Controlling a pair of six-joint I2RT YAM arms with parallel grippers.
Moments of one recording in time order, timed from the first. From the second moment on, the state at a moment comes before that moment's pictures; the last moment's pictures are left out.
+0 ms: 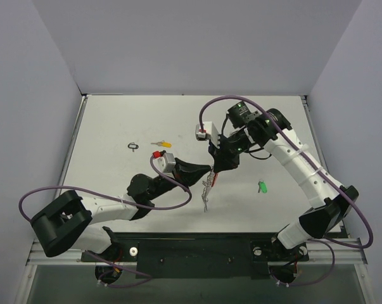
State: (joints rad) left arm -0.91 1.35 0.44 1.32 0.25 -0.35; right arm 0.60 1.51 1.67 -1.30 -0.62 -0.67
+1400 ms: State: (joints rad) left arm -0.86 1.40 0.41 1.29 0.24 -0.56; right arm 0.46 1.50 1.52 -1.33 -0.89 -0.99
